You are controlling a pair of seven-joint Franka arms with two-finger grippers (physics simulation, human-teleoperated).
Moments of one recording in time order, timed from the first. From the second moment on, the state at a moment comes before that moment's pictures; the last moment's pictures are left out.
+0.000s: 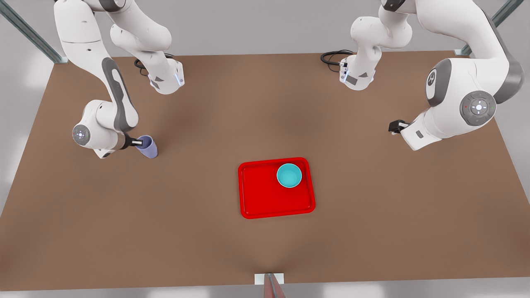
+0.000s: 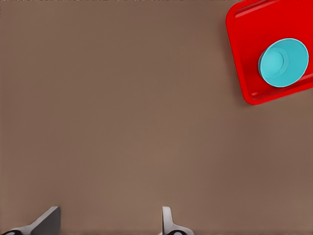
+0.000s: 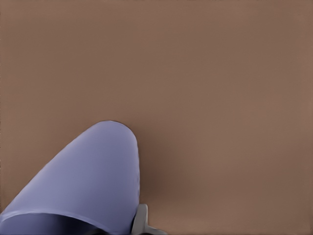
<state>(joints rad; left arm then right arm) -0.26 0.21 0.15 -1.38 0.04 1.31 0.16 -0.11 0.13 -0.06 -2.42 0.09 2.20 -0.09</state>
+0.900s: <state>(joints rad) -0.26 0.22 0.15 -1.39 0.04 1.30 0.16 0.28 0.74 0.25 -1.06 0.39 1.70 0.92</state>
